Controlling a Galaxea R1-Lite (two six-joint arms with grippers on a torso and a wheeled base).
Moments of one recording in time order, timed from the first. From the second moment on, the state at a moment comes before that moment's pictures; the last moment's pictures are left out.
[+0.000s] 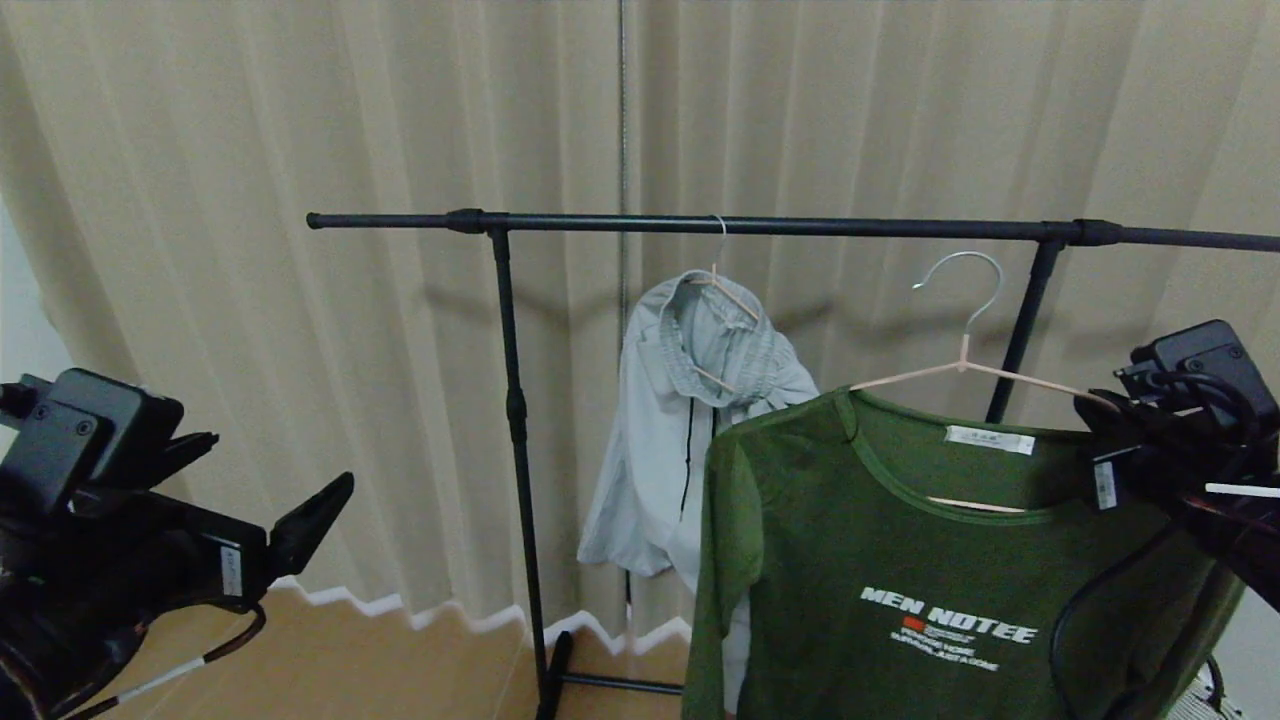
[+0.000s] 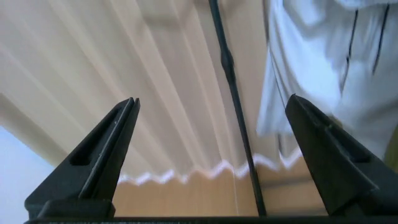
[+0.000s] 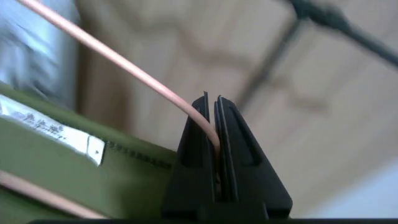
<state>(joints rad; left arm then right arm) -0.30 1.19 -0.33 -0.66 0.23 0.26 0.13 1.47 -0.37 -0.99 -0.26 -0.37</state>
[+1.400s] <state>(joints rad) -0.23 0.75 -0.10 -0.23 0.01 -0.11 -0.20 1.45 -0.46 -0.82 -0.33 -0.44</state>
